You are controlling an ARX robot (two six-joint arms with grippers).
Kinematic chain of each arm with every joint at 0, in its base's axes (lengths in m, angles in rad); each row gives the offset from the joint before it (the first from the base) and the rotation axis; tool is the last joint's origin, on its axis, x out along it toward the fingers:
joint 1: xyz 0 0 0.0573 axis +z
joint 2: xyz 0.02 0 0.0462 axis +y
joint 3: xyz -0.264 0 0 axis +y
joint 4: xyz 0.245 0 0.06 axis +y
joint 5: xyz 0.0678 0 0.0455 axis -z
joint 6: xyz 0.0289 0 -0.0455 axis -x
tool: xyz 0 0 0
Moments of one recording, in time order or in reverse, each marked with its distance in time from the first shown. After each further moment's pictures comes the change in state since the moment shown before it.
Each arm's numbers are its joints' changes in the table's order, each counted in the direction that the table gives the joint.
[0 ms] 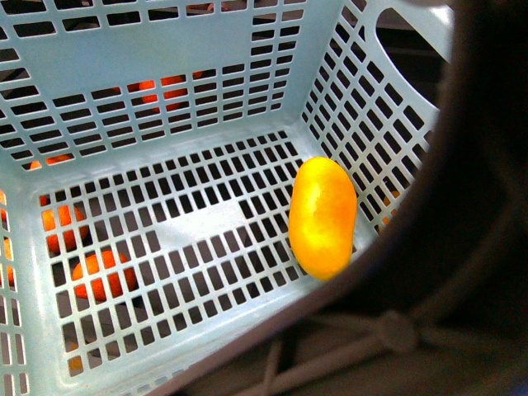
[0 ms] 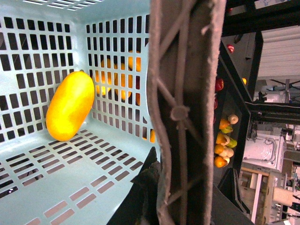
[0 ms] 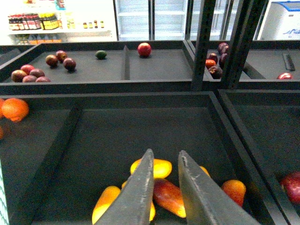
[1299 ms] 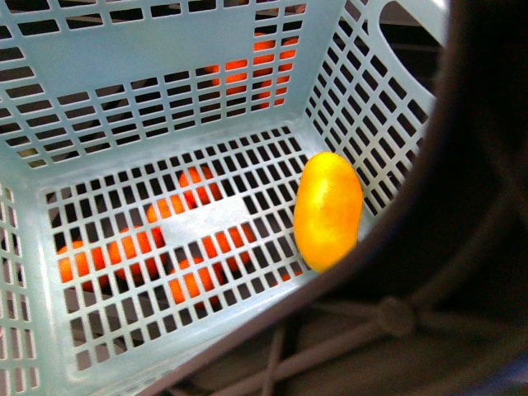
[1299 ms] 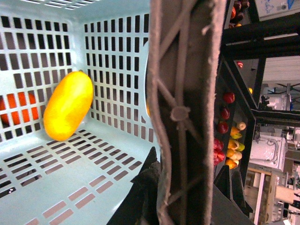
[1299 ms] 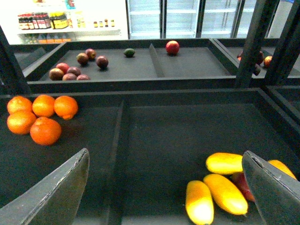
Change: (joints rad) left arm -0.002 0.000 -0.002 0.000 -0.001 0.000; right arm -0.004 -0.003 0.003 0.000 -0.001 0.000
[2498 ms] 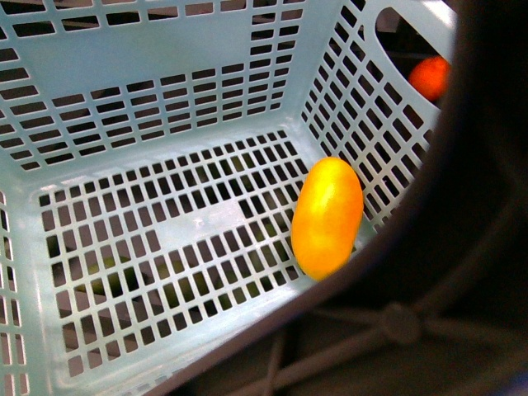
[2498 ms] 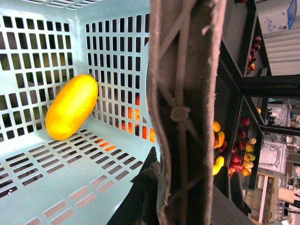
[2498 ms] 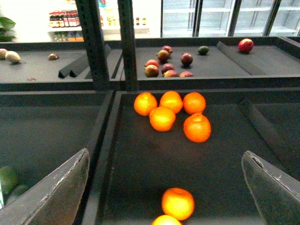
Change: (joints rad) left arm 0.000 0.000 -0.002 0.000 0.000 -0.002; right arm -0.001 -0.001 0.002 0.000 -0.001 0.000
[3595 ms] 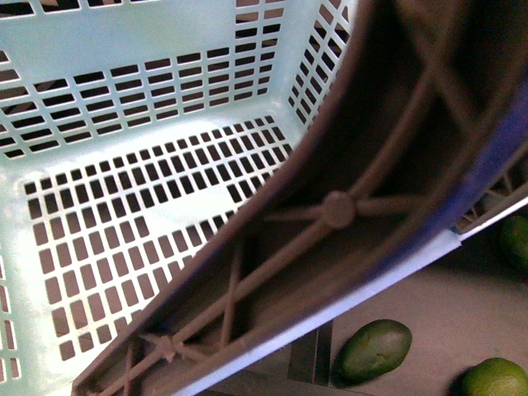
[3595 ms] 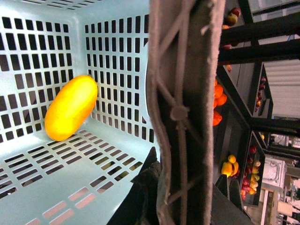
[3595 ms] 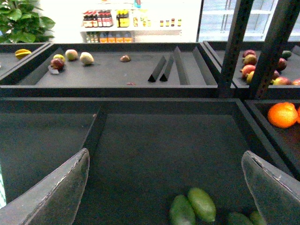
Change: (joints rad) left arm 0.010 -0.001 0.000 0.000 -0.010 0.001; right arm 0.000 0.000 0.002 0.000 -0.006 0.000
